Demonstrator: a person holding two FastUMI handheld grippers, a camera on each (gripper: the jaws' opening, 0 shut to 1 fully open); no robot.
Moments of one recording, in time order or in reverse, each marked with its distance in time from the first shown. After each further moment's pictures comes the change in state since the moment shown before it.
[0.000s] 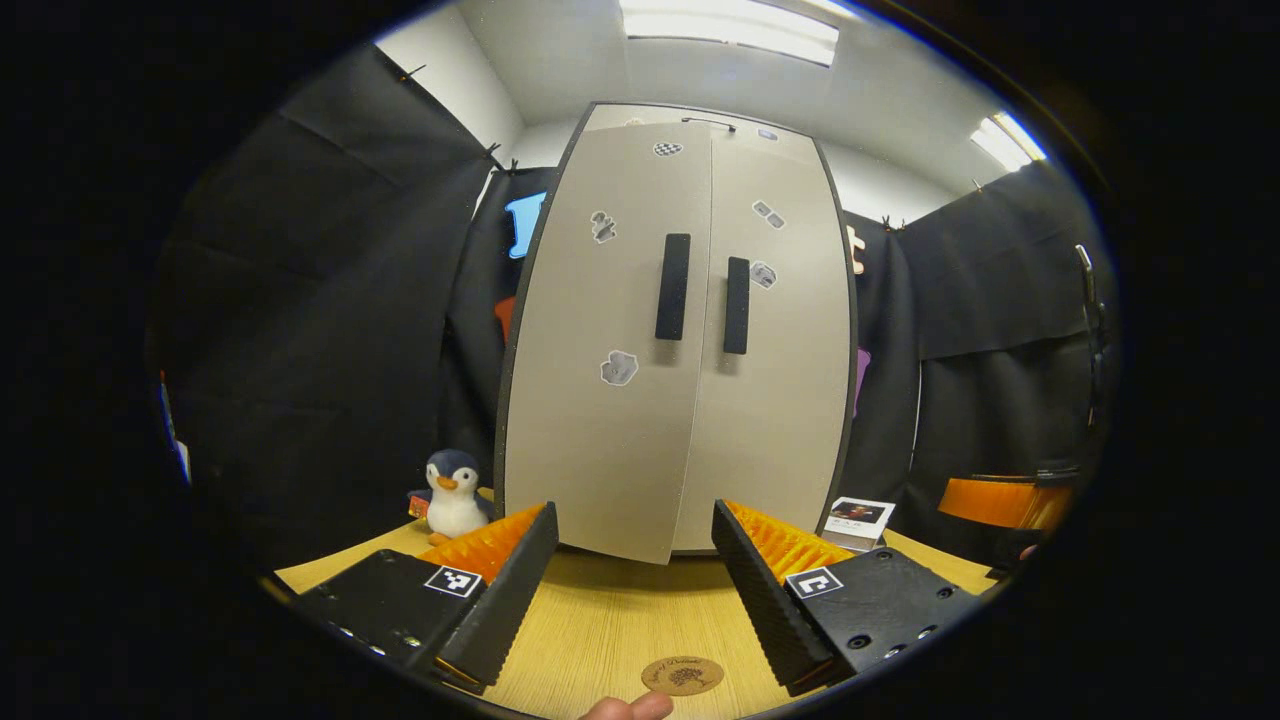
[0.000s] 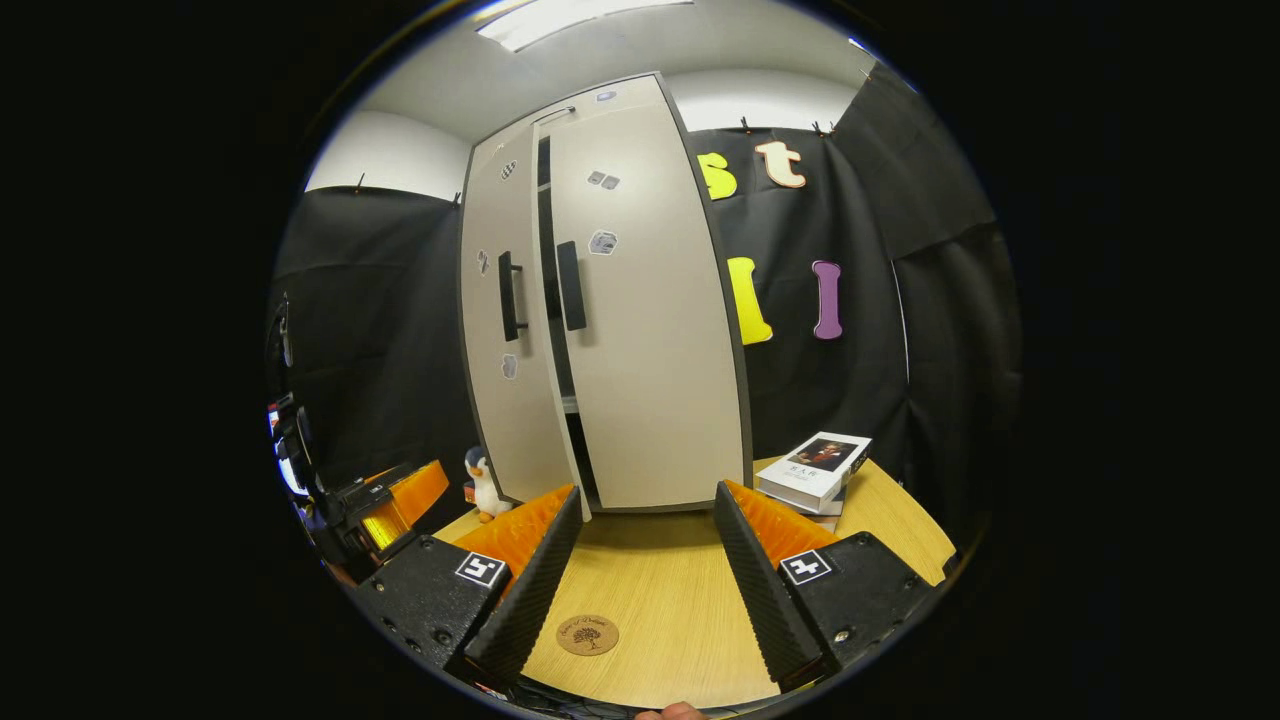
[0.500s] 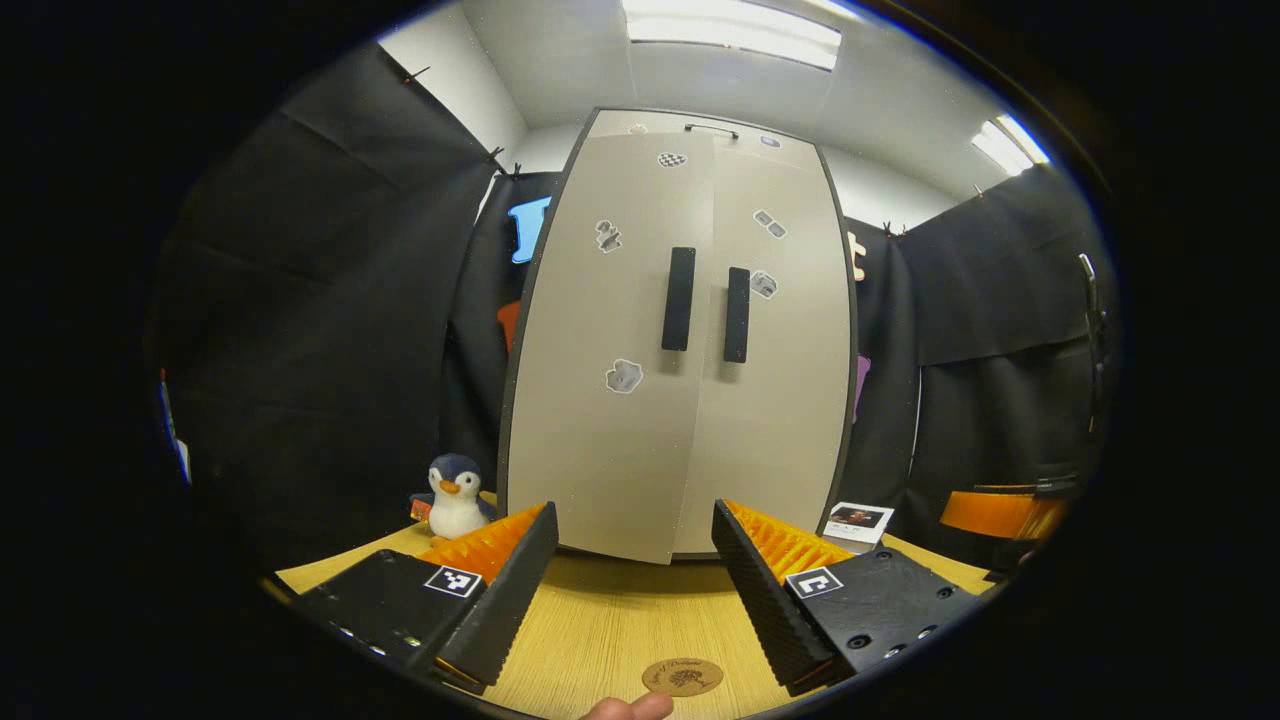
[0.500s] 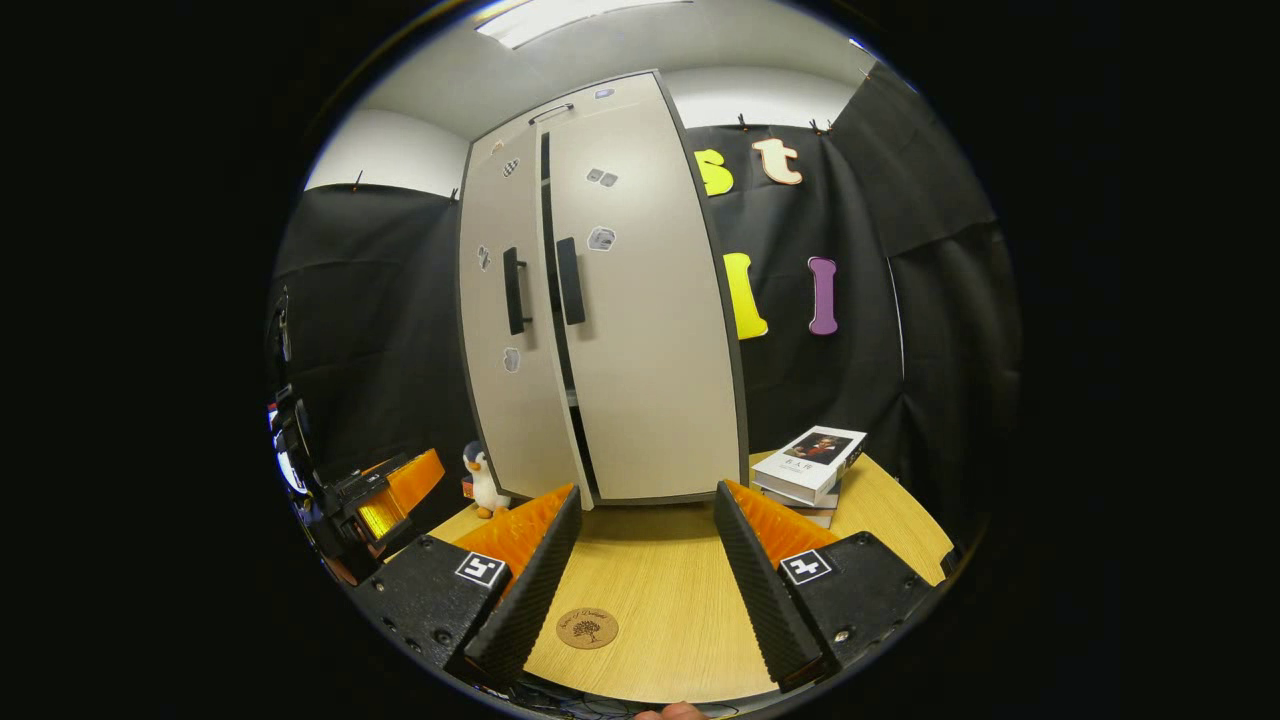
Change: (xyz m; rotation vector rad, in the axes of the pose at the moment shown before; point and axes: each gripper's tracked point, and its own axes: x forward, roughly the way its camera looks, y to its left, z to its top) left arm -0.007 0.002 0.007 -0.018 -0.019 0.005; right arm -0.009 0.000 -0.004 -0.009 0.014 -0.012
